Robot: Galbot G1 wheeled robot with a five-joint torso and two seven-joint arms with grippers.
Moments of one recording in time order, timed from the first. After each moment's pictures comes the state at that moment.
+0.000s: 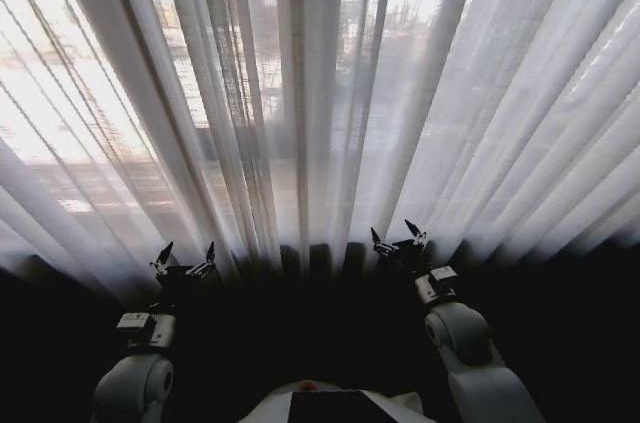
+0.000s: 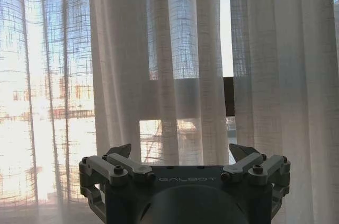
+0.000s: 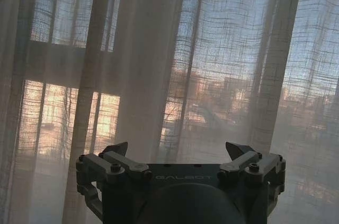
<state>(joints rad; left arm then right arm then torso) 1.70 -1.43 -0.80 -2.27 -0.23 0.06 0.11 -1.47 1.26 0.60 2.13 0.16 -0.16 -0.07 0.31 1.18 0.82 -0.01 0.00</state>
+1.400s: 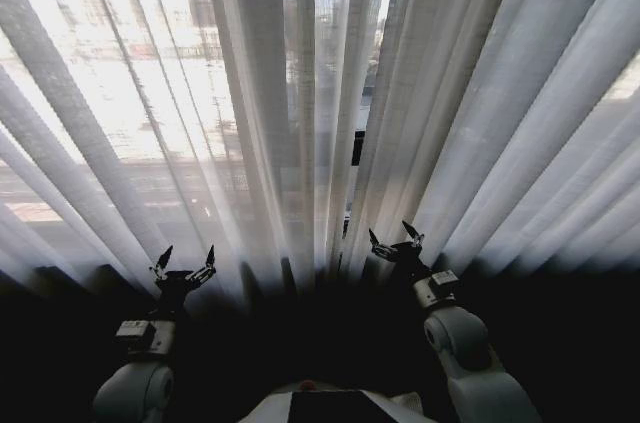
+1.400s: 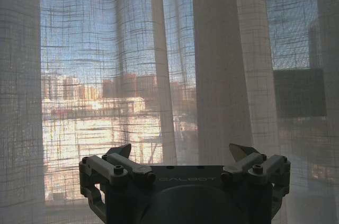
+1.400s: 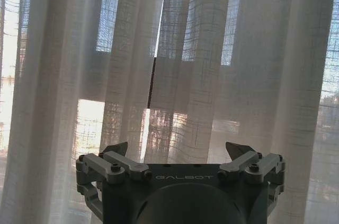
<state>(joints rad) 1.74 -1.44 -0.81 -2.27 -0.23 0.01 0.11 -1.48 1.26 0.59 2.12 0.18 -0.11 -0.08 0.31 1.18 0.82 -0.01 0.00</state>
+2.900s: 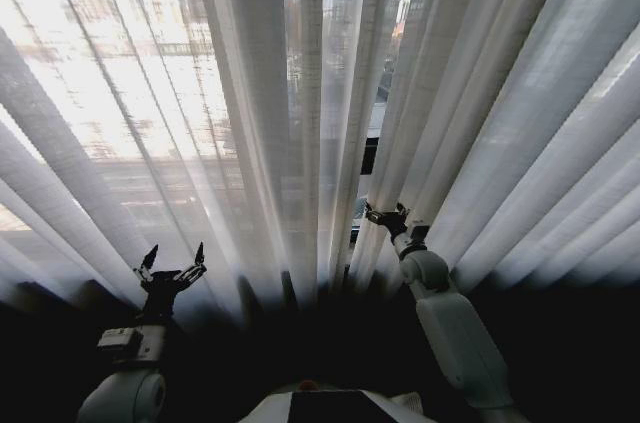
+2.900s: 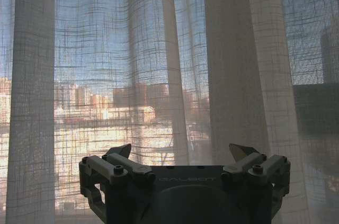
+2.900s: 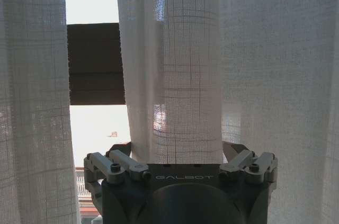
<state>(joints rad) 1.78 -1.49 -0.85 -2.34 -0.23 -0.01 0.10 -1.02 1.22 0.43 1.77 0.39 -0.29 0.09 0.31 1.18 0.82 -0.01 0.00</state>
